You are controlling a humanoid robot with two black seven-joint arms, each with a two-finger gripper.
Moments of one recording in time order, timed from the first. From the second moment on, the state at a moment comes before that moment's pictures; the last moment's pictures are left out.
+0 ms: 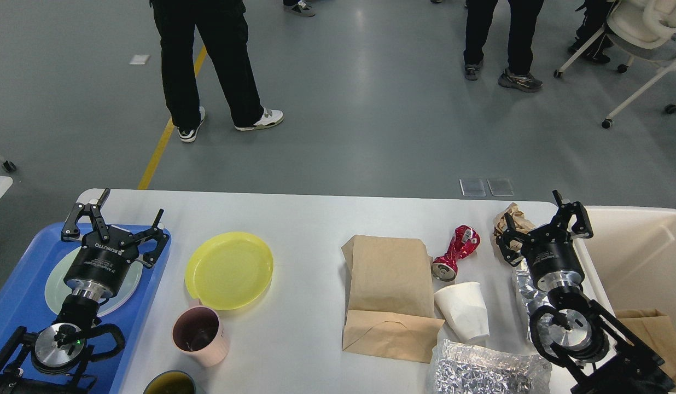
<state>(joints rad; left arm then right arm) -0.19 0.17 -1.55 -0.91 0.13 -0.54 0.03 0.26 -0.23 1.13 0.89 -0.19 0.17 0.42</state>
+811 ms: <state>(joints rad) -0.82 0.80 -0.39 -0.91 0.11 -0.68 0.04 0.26 -0.23 1.13 0.89 -0.19 0.17 0.42</state>
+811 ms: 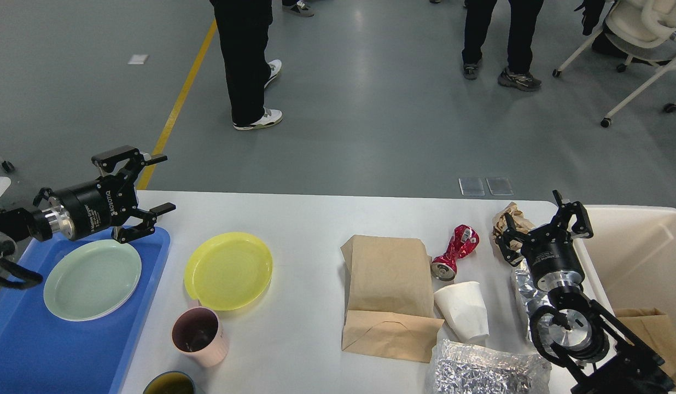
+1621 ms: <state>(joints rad) -2.40 0.18 1.24 -1.33 0.01 -0.84 0.01 0.26 -0.23 1.13 0.89 -0.19 0.17 0.42</state>
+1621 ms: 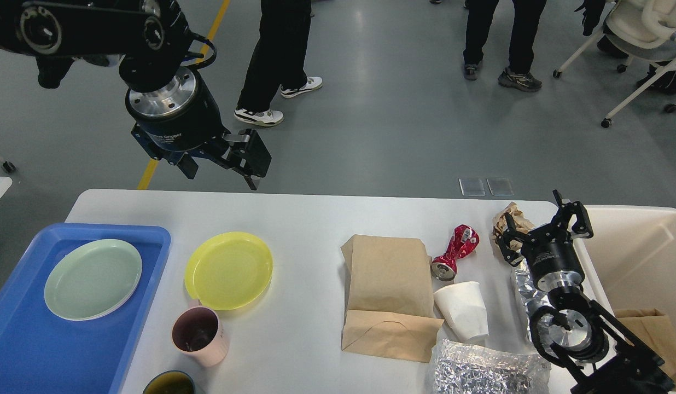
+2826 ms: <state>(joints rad) -2.53 0.14 1.51 -1.67 -0.23 -0.82 -0.04 0.26 -0.23 1.13 0.89 -0.19 0.17 0.42</state>
